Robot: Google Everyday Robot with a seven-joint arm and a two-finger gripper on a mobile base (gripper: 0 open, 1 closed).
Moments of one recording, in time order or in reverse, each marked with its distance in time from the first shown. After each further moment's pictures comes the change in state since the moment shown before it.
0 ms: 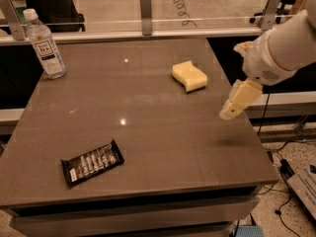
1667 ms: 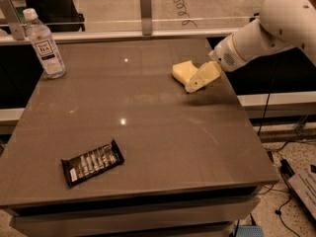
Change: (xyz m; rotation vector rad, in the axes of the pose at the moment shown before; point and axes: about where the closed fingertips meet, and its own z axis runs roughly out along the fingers) arm -0.031 -0.074 0.119 -0.180 -0.208 0.363
